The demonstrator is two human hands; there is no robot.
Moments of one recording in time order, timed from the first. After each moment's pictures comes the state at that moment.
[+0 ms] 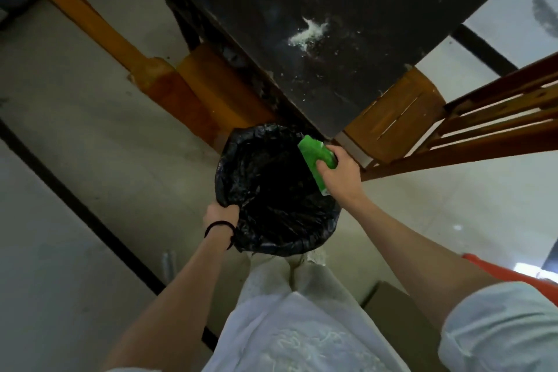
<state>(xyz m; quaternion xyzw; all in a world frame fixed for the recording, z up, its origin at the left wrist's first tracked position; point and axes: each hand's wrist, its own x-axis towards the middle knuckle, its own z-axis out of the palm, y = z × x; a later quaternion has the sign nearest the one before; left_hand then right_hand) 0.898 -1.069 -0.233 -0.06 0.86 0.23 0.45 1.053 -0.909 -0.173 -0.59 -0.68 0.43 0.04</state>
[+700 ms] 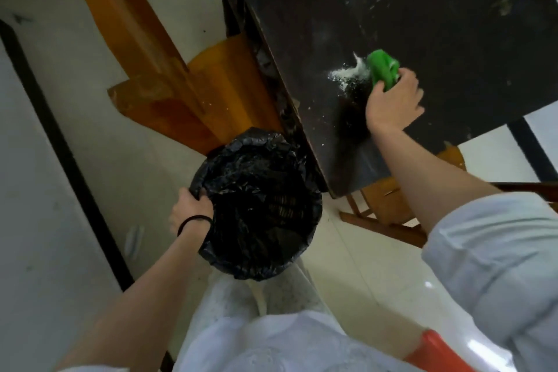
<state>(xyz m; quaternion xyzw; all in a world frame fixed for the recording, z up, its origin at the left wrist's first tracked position) 0.865 -1.023 -0.258 -0.12 0.92 0.13 0.34 0.933 -0.696 -0.175 -0.63 -0.74 0.16 0.14</state>
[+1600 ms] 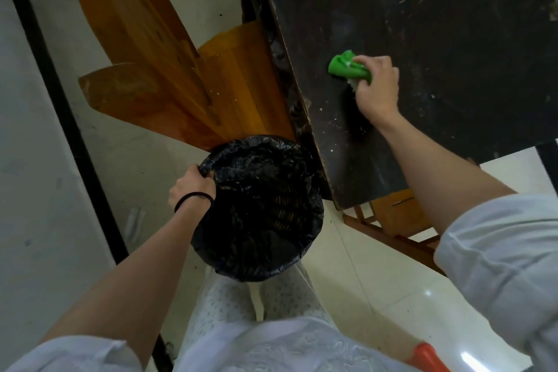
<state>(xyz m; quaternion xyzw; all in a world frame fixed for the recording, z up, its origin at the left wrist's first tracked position) 0.840 -0.995 -0.271 -0.07 0.92 0.06 0.37 0.897 -0.676 -0.209 -0.38 -0.89 0.25 0.03</state>
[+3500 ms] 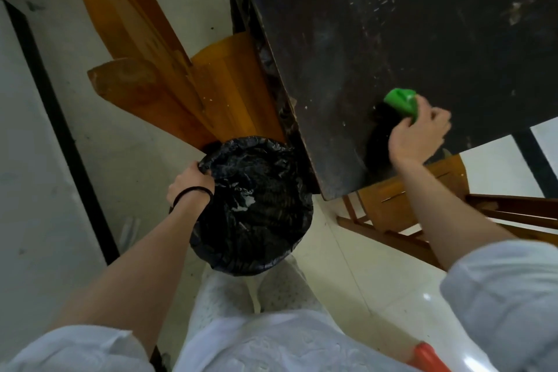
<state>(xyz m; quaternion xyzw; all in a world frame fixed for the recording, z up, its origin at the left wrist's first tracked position) 0.845 -0.989 -0.256 -0.03 0.93 0.05 0.37 1.003 -0.677 -0.197 -0.60 -0.78 0.12 0.12</state>
